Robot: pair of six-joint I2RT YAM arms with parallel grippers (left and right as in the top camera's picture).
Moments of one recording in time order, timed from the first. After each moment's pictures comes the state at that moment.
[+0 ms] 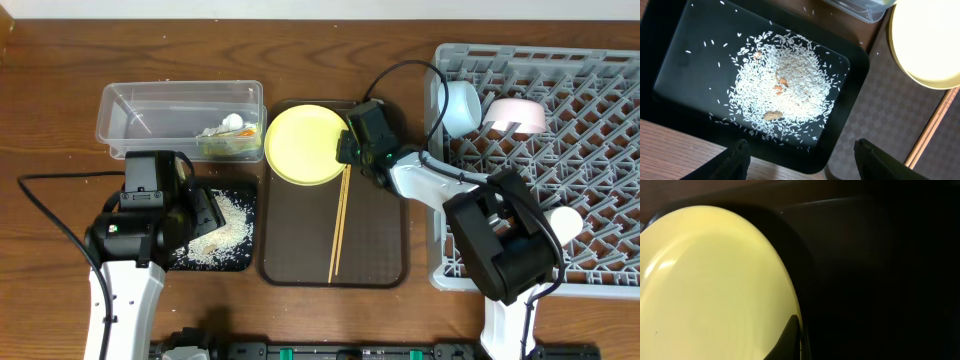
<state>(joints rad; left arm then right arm) 0.03 1.06 0.96 -1.08 0.01 -0.38 0.53 2.05 1.18 0.02 0.03 0.63</state>
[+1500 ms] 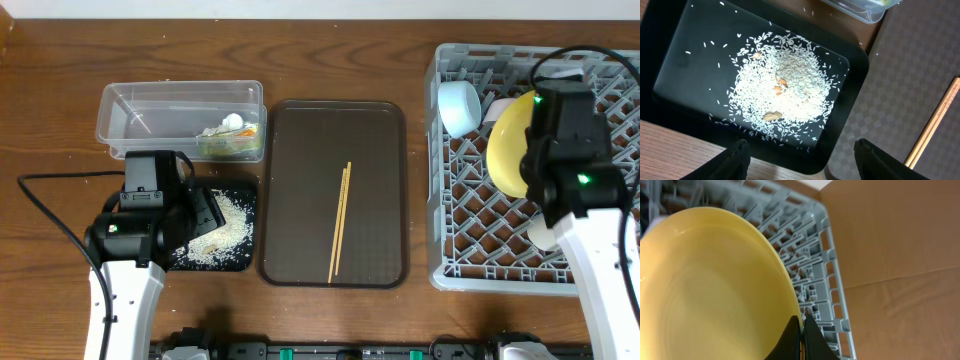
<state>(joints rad) 0.03 1.06 0.96 -1.07 0.01 -0.38 0.07 1.28 1.18 -0.69 0.72 -0.28</state>
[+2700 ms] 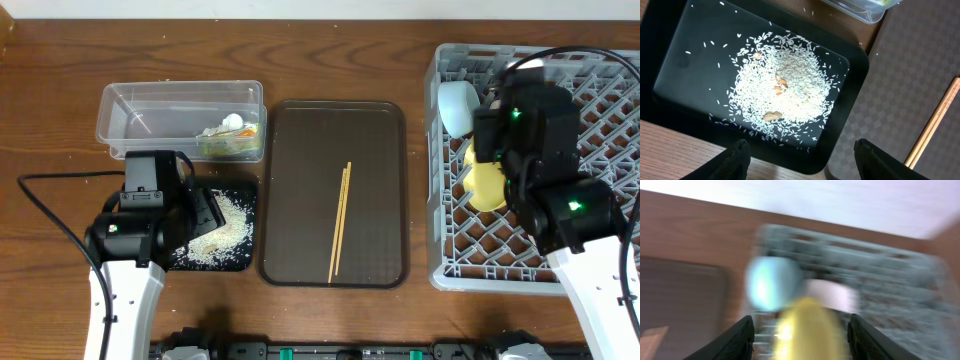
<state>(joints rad) 0.03 1.06 0.96 -1.07 0.01 -0.38 0.26 1.19 1.22 -0.65 0.25 0.01</state>
